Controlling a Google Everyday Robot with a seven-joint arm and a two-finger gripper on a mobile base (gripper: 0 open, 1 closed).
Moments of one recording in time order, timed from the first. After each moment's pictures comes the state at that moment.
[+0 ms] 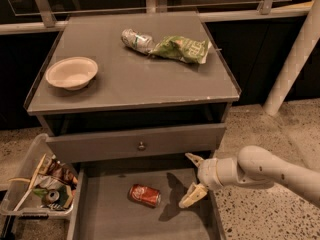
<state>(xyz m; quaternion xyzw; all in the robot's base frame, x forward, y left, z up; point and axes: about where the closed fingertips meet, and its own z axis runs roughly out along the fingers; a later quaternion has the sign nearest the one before) 0.495 -0.102 0.525 -0.56 0.70 0.25 0.36</state>
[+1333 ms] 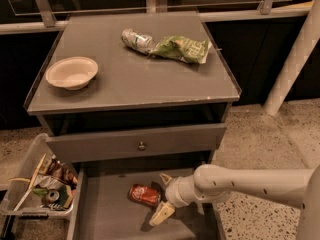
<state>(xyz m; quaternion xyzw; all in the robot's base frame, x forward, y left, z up) 0.473 -0.008 0.423 -0.57 0.73 0.24 0.29</state>
